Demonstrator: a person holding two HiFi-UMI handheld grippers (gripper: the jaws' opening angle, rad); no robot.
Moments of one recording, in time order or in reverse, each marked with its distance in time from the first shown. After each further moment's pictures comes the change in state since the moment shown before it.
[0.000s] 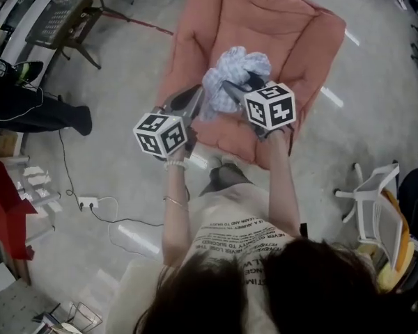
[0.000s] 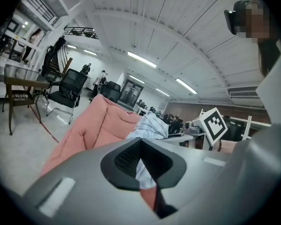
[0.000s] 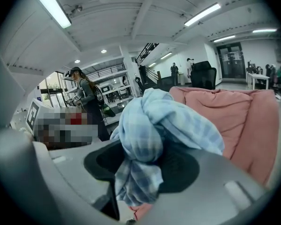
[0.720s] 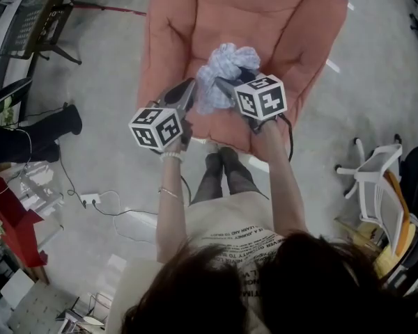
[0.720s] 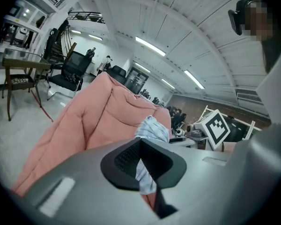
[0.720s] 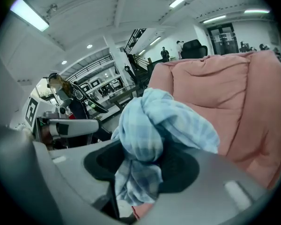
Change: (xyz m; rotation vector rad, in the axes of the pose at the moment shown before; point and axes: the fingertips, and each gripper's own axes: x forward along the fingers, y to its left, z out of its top) left arm 0.105 0.040 -0.063 -0.081 0.142 0.019; right arm 0.050 -0.097 -0.072 0.142 0.138 -0.008
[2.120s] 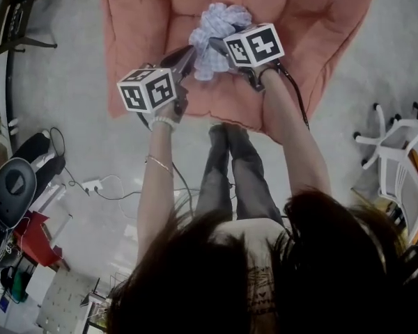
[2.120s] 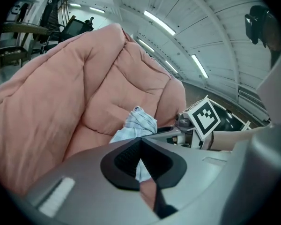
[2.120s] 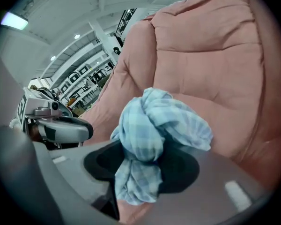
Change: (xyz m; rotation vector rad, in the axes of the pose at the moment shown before) left arm 0.111 0.098 -0.148 -0.074 0.261 -0.064; right arm 0.150 -0.107 -0.119 0.089 0.196 -0.009
